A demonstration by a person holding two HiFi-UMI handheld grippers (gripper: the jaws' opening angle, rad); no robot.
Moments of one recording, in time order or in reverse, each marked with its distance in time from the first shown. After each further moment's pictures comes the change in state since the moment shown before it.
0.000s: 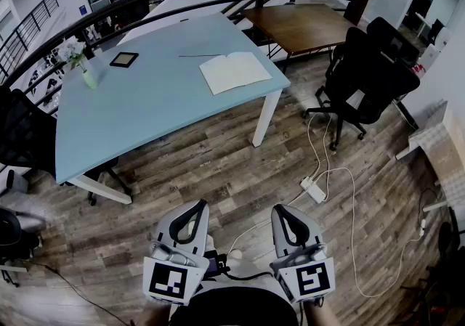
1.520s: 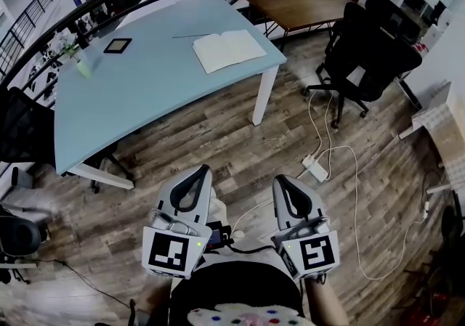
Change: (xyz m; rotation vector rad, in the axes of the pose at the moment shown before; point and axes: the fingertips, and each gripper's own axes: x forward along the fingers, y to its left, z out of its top) left arm 0.035 -0.010 0.020 0.038 -0.021 -0.018; right arm 0.007 -0.029 0.002 0.063 -0.019 -0.018
